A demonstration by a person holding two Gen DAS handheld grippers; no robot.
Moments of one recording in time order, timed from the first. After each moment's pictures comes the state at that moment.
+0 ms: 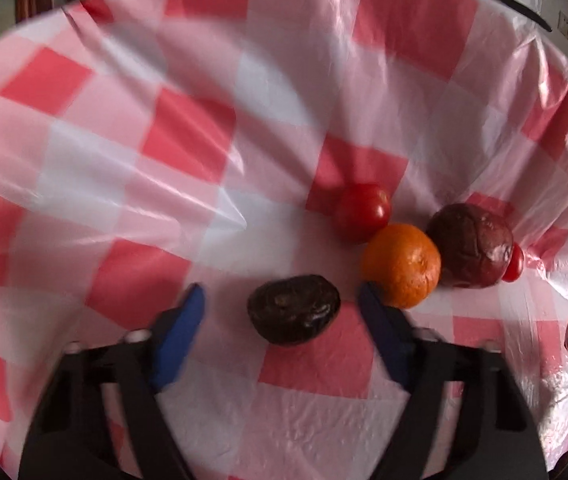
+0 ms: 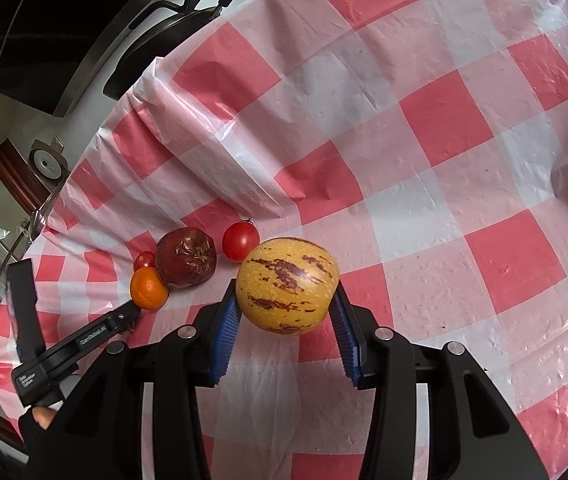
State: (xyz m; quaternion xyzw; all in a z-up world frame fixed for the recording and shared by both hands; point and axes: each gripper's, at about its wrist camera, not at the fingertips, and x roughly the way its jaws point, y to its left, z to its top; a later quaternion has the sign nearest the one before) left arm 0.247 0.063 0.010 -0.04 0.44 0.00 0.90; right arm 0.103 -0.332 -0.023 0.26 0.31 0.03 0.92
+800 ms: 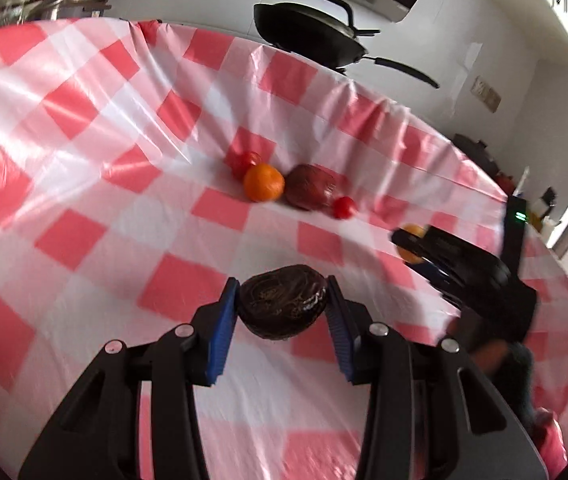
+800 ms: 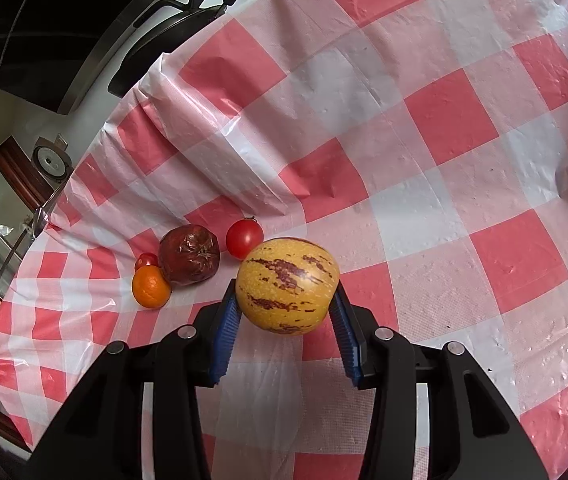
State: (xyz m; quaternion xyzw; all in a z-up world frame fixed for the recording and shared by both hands) left arm 0.049 0.047 0.042 -0.15 0.32 -0.12 0.93; right arm 0.102 -0.332 -0.024 0.26 0.31 0.04 0.92
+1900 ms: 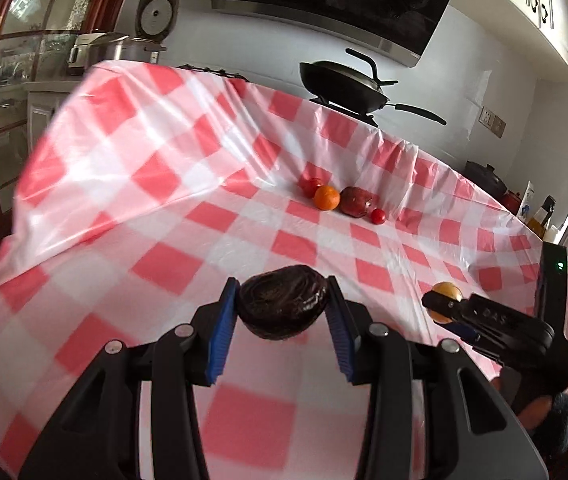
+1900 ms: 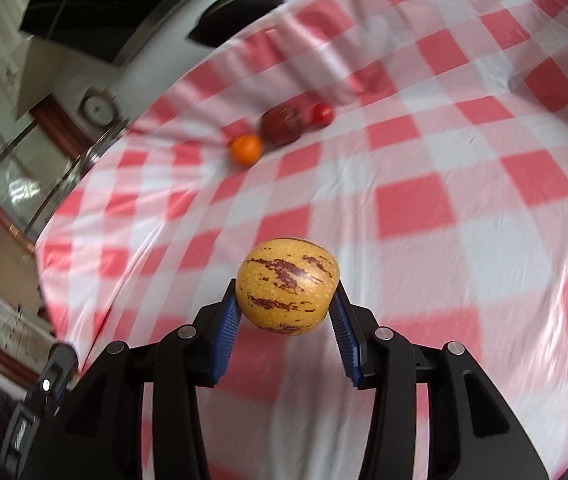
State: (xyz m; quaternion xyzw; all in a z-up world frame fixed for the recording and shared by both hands) left arm -0.107 0.133 0.058 -0.14 0.25 -0.05 0.96; right arm -0.076 -0.253 -0.023 0.24 0.34 0.12 0.90
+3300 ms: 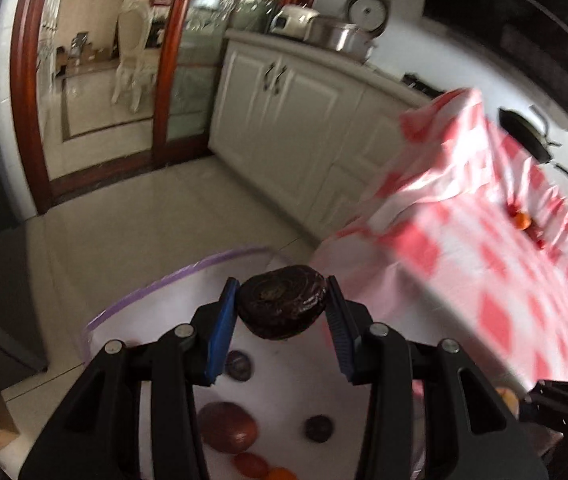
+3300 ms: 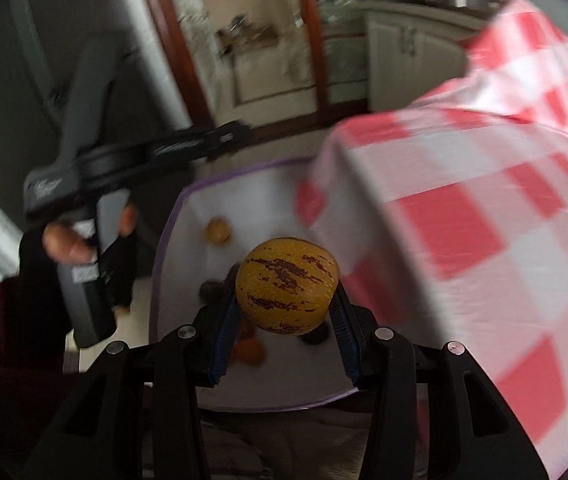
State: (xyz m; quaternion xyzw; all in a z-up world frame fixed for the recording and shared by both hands) left arm -0.321 0.407 -0.023 -0.23 0.31 0.21 0.90; right arm -0.304 0.089 -0.058 -0.20 0.39 0.52 0.74
